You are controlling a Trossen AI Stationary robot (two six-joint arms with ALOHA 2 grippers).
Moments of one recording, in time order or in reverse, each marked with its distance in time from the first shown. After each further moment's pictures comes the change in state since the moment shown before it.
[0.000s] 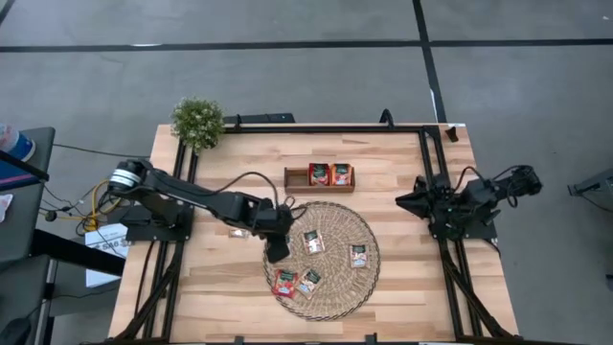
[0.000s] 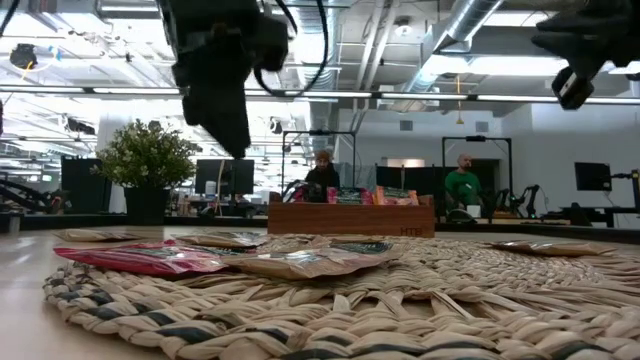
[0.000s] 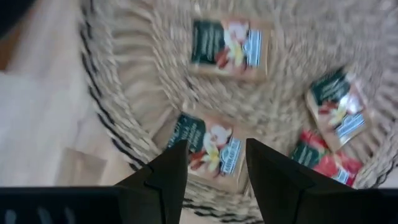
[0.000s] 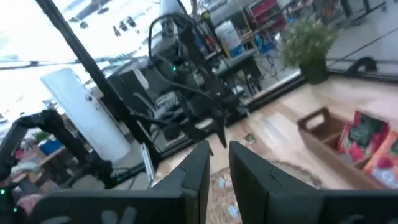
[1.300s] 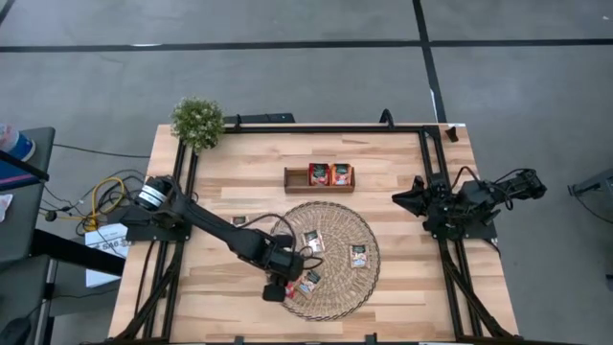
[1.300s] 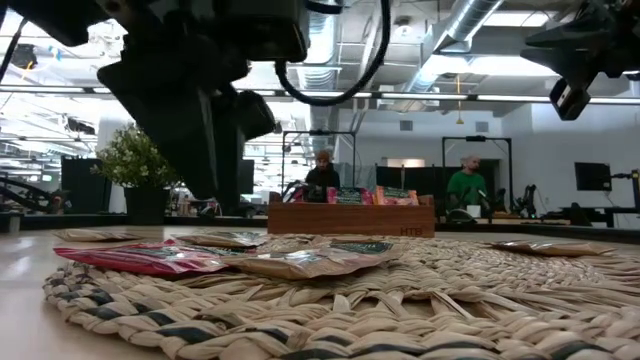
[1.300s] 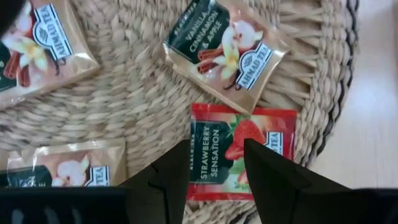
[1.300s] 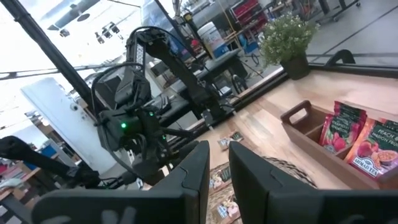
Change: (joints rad) left arm -0.208 0.263 0.141 0.083 0.082 0.260; right arm -0.065 0.021 -0.025 0.018 0.003 0.054
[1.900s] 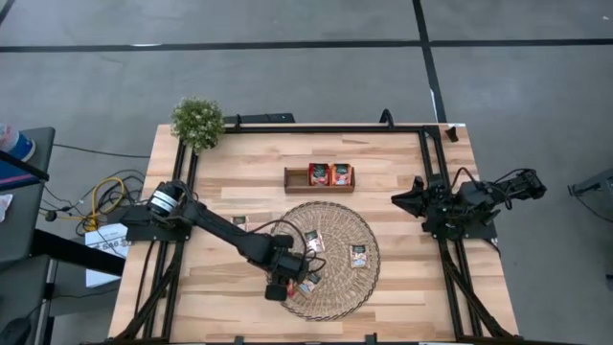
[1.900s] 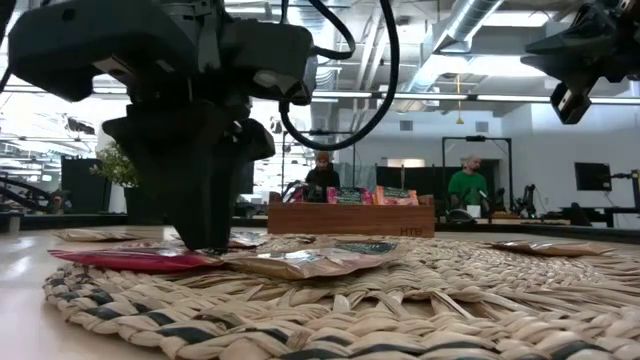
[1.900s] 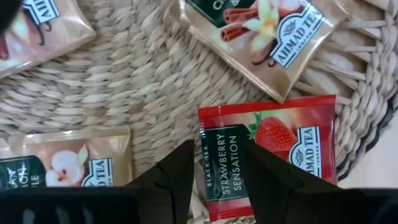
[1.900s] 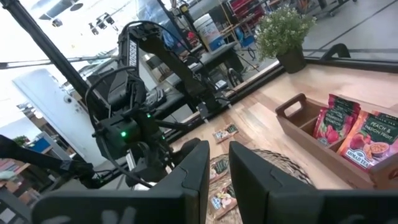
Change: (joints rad) left arm 0.008 0.100 0.066 -0.105 -0.021 0.000; right arm 0.001 0.000 0.000 -0.038 -0.002 -0.002
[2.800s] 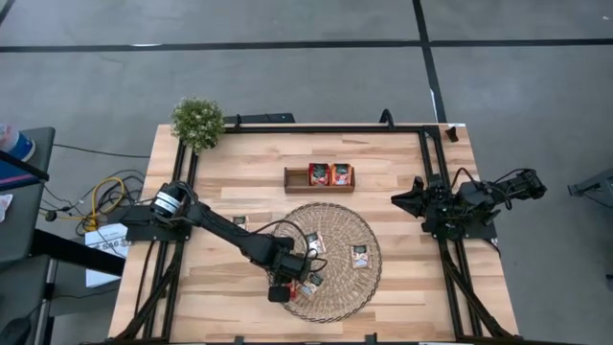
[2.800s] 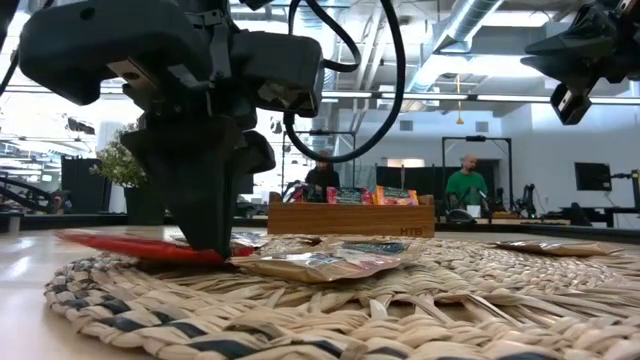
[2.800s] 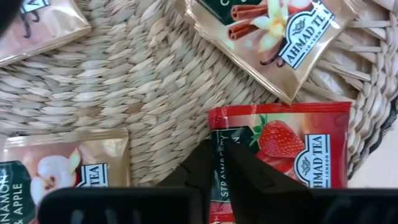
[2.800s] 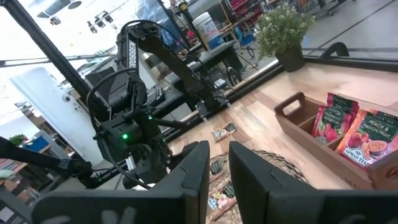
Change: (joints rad) left arm 0.005 0.037 0.002 0.019 0.050 -0.051; right arm 0.000 0.000 0.000 -0.005 0.000 0.000
